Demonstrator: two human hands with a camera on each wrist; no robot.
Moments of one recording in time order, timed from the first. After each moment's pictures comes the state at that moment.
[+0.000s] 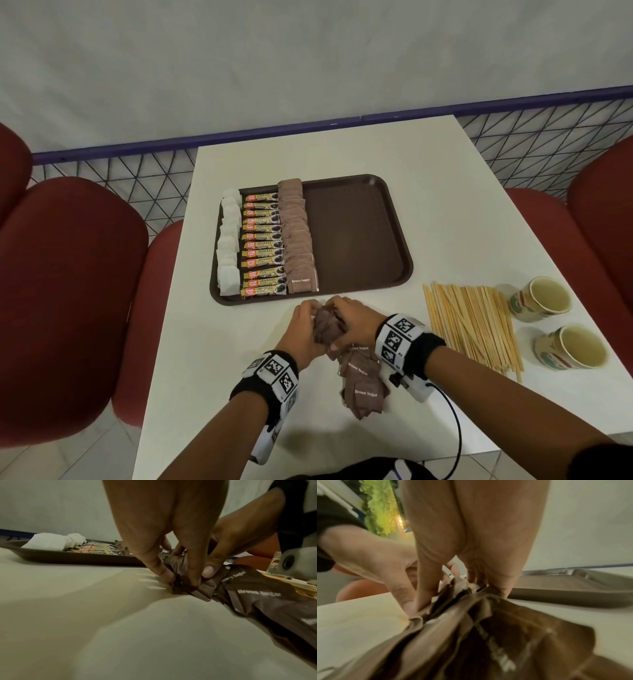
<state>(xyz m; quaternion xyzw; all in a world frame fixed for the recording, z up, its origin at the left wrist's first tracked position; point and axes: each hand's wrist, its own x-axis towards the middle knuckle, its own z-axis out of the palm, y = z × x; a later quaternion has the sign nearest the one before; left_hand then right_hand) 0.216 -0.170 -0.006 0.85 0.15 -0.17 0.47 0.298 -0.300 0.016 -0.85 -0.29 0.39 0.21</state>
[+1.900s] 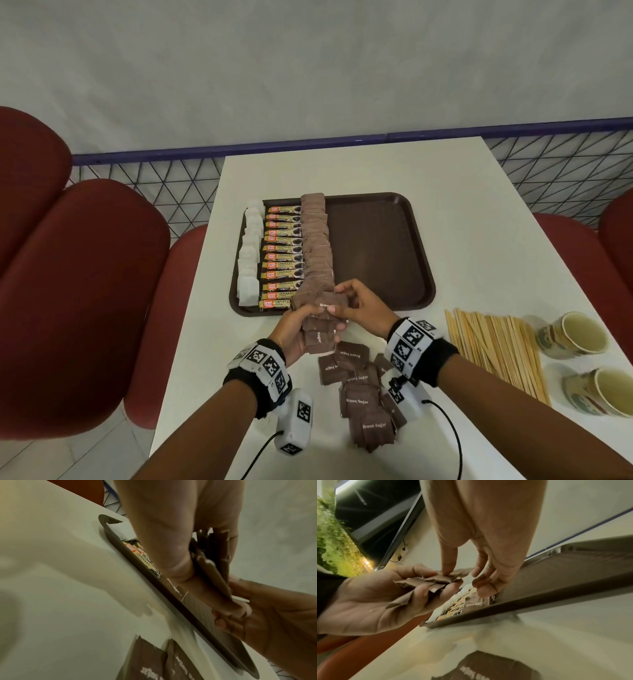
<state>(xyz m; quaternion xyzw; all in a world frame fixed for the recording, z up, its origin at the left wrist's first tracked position) 0.234 -0.133 0.046 0.44 0.31 -0.18 0.82 0.325 -0.272 0.016 -0.74 -0.16 0.34 0.55</state>
